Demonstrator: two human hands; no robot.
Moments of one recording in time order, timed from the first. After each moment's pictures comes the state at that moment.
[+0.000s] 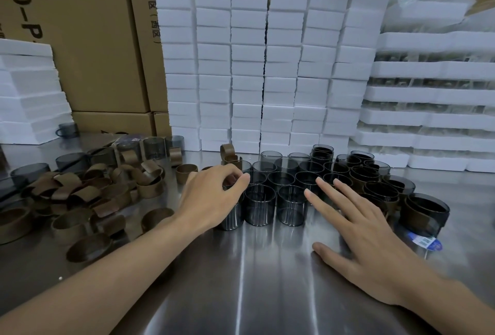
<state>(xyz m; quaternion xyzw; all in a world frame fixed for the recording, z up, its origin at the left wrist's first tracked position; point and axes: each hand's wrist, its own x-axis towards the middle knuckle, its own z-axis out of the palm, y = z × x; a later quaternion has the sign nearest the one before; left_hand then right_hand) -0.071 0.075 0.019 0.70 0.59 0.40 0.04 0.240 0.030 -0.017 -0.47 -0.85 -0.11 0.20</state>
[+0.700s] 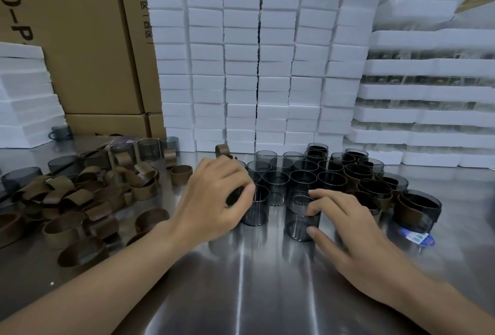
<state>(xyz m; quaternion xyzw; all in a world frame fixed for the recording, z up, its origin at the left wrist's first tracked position) -0.063 0.059 0.020 0.80 0.36 0.45 -0.18 0.226 0.018 -0.012 -0.45 -0.83 -0.03 0.32</state>
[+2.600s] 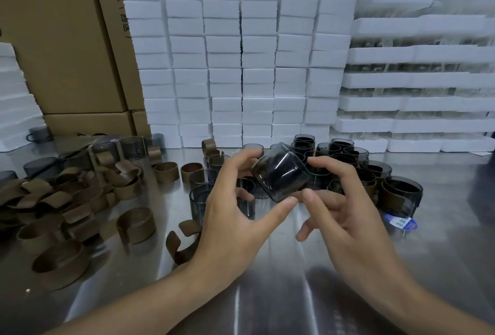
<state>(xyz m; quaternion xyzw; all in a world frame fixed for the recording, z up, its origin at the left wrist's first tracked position) 0.005 0.013 0.001 0.69 0.34 0.62 0.13 0.193 -0.014 0.007 -0.36 -0.68 0.24 0.59</state>
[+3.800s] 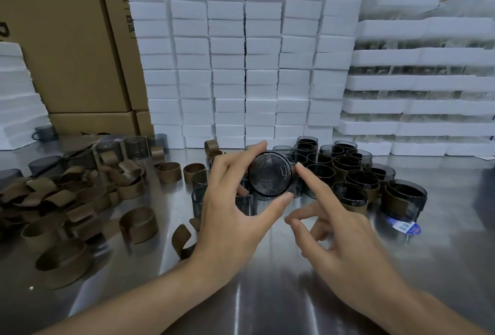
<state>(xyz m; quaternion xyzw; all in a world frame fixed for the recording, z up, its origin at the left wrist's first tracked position) 0.003 0.009 0.011 0.69 0.37 0.61 0.09 0.201 -0.014 -0.007 -0.43 -0.78 0.10 0.44</state>
